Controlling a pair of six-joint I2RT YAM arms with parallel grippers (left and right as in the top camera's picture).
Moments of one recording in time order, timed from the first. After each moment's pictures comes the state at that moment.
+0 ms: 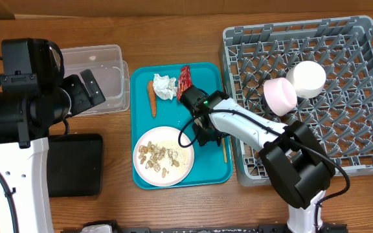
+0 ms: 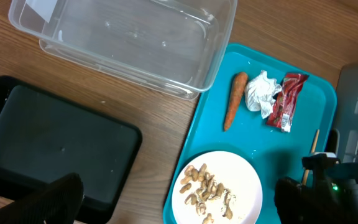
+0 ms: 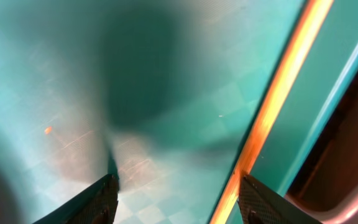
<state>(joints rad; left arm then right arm) 0.07 1.37 1.79 -1.45 -0.02 -0.39 0.69 2.03 1.37 -0.93 0.12 0.32</state>
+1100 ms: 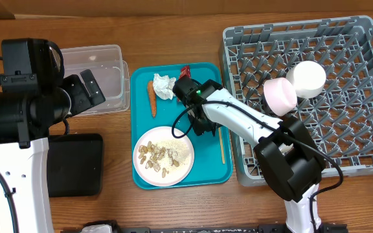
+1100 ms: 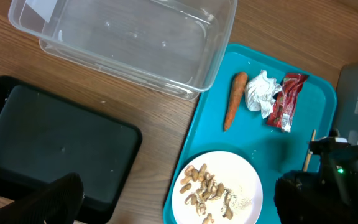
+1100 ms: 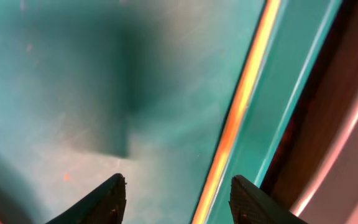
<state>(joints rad) 0.07 1.37 1.79 -1.45 -0.02 -0.39 0.68 2.09 1.55 -1.02 0.22 0.37</state>
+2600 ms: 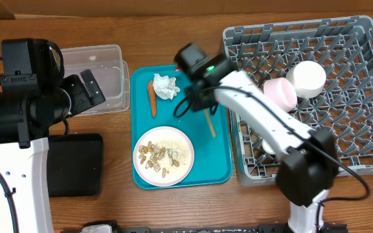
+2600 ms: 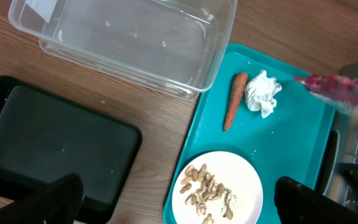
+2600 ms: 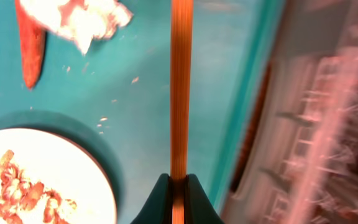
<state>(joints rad) 0.07 1.37 1.79 -1.45 -0.02 -0.39 0.61 1.99 1.86 -1.20 0.10 0.31</state>
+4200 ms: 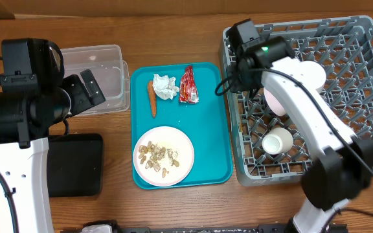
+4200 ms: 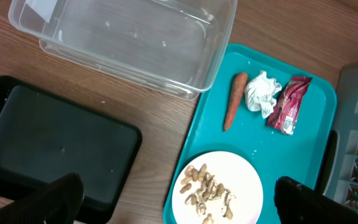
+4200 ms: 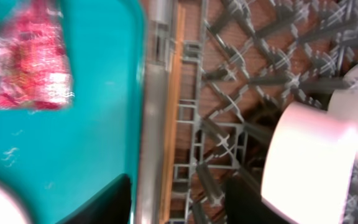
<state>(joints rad) 0.07 1.37 1.79 -1.45 -0.02 -0.39 0.40 1.87 1.77 -1.16 0.13 0.21</state>
